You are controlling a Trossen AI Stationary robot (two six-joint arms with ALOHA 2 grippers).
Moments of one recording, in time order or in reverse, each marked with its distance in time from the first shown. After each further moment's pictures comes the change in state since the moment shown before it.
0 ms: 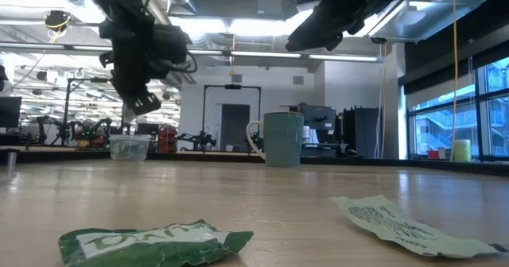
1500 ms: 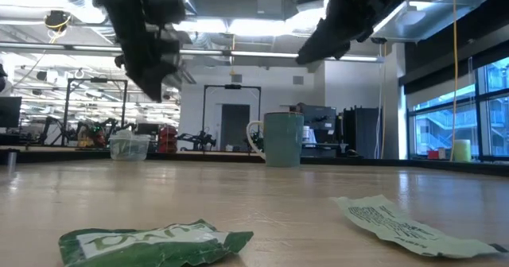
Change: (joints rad) left arm -0.085 -0.161 0.050 0.069 0.445 0.092; right arm 0.000 0.000 -0.003 -0.082 -0.010 0.058
